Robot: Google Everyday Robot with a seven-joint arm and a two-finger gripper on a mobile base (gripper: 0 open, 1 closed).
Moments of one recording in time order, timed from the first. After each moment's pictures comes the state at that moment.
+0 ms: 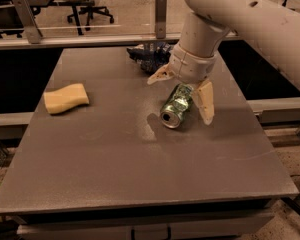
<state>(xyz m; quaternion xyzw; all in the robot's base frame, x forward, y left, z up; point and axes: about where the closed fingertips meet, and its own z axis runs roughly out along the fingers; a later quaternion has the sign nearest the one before) 0.549 -0.080 0.861 -0.93 0.36 0.04 0.09</state>
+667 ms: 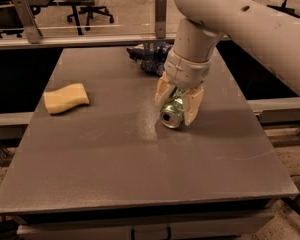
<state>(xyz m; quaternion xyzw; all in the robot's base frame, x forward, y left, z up) 0.535 -0.073 0.853 -0.93 0.34 0.05 0.08</state>
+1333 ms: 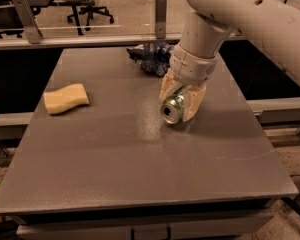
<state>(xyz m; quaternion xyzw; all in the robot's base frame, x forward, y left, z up) 0.536 -0.077 0.863 -0.92 0.38 0.06 0.09</state>
